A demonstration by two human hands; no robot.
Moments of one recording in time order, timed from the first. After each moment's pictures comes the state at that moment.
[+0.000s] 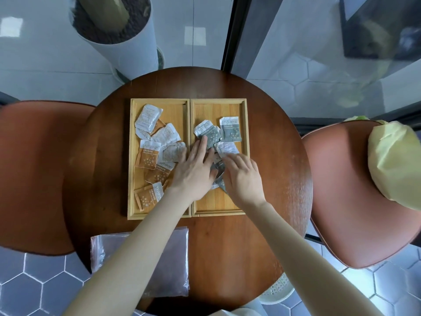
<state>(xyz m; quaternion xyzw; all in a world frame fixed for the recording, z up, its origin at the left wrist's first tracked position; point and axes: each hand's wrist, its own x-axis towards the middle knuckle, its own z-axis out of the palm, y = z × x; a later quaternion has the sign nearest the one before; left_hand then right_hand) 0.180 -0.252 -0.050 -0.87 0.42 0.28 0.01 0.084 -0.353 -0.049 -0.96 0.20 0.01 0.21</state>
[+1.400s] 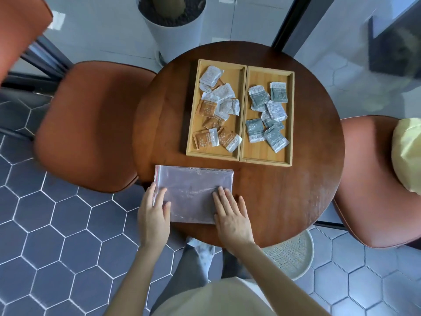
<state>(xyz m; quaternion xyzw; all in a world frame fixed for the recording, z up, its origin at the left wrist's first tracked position) 0.036 0.033 -0.078 -0.97 0.10 0.10 -0.21 -0.056 -0.139 -0.077 -0.98 0.10 0.17 0.07</state>
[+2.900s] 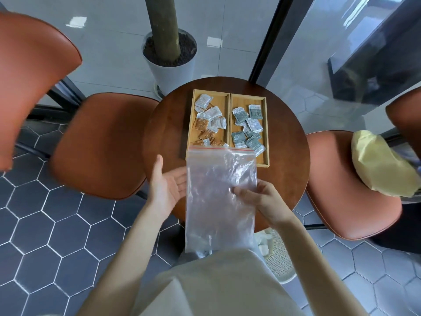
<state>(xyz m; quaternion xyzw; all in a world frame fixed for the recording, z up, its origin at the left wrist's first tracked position) 0.062 -0.008 0.087 -0.51 -0.19 0.42 -0.73 -0.064 -0.198 0.090 -0.58 0.24 0.08 0.77</state>
